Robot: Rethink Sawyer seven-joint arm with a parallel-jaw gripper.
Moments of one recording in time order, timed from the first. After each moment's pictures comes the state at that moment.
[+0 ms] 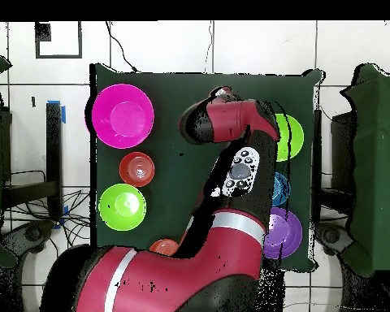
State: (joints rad) arm -0.09 -0.30 -0.29 1.06 -0.28 0.37 2.80
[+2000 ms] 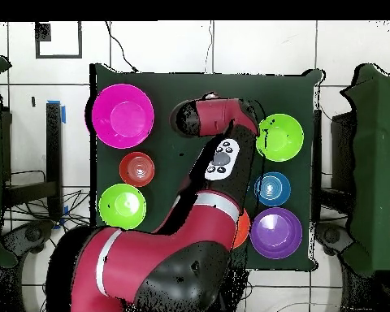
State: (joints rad) arm -0.03 -0.12 -0.39 0.95 -0.08 0.47 2.80
